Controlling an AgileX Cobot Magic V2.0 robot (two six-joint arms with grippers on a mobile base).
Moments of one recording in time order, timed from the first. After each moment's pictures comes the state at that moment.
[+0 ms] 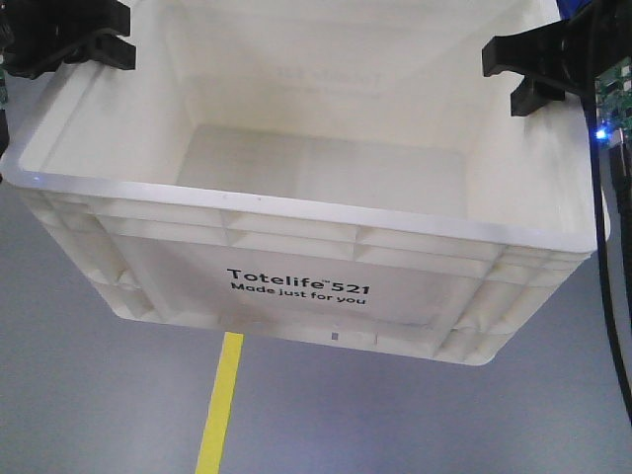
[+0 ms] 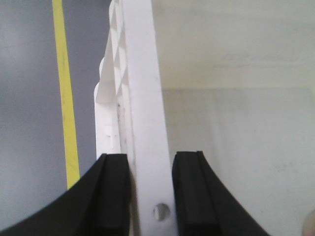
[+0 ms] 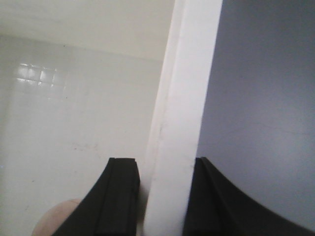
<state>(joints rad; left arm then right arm) -0.21 1.44 -1.50 -0.34 0.93 0.09 0.34 1.42 -1.53 -0.09 1.20 0.30</state>
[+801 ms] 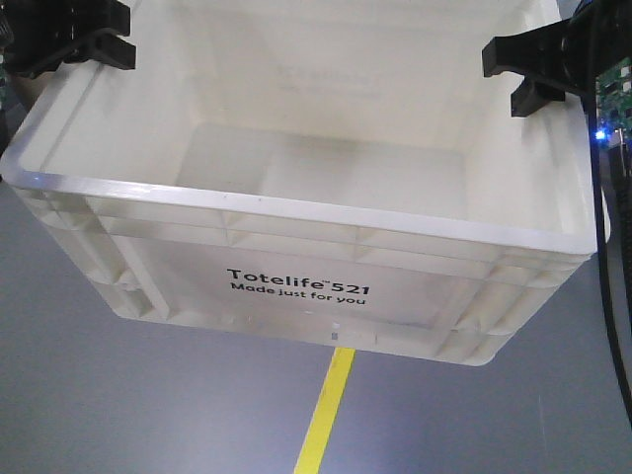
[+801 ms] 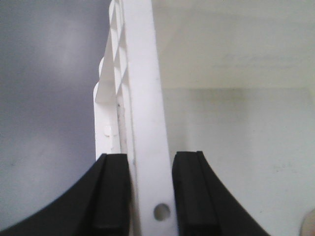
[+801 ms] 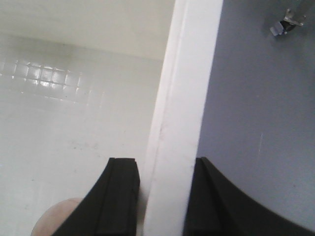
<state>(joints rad) -0.21 1.44 -1.50 -0.34 0.93 0.09 0.34 1.42 -1.53 -0.09 1.21 0.30</state>
